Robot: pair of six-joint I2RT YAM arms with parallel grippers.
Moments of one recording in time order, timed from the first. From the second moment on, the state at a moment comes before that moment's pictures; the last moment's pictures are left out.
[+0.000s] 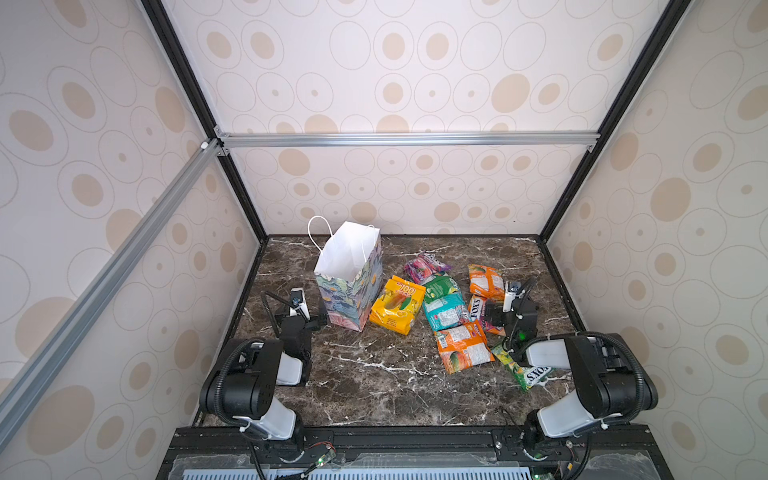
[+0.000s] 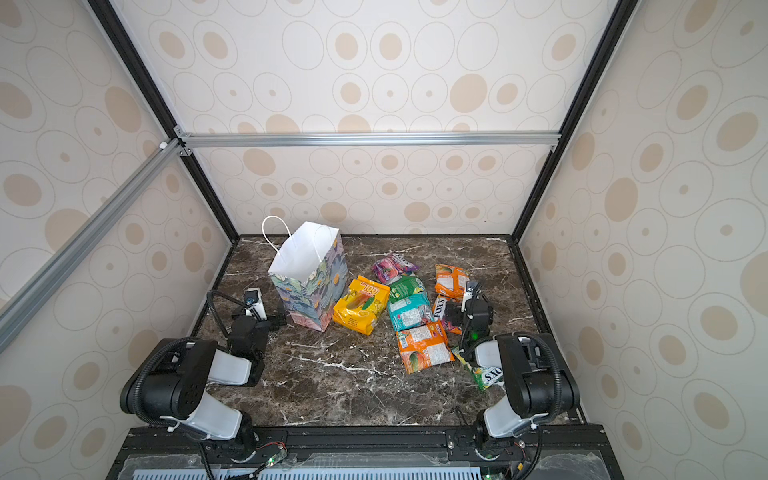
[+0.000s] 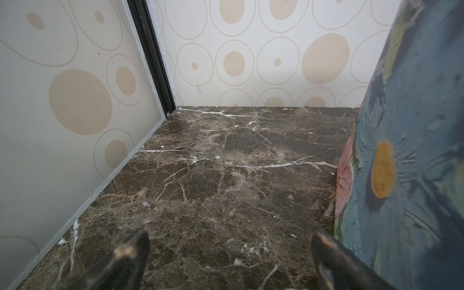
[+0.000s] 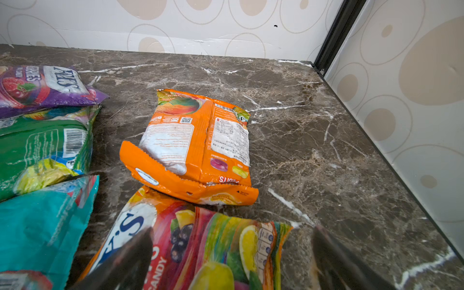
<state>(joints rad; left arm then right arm) -0.04 1.56 0.22 1.16 -0.23 0.02 0.09 1.55 0.40 0.74 0.21 -0.01</state>
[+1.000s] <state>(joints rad) -0.04 1.20 0.52 0.55 -0.33 -0.05 0.08 1.25 0.60 0.34 0.18 -0.02</state>
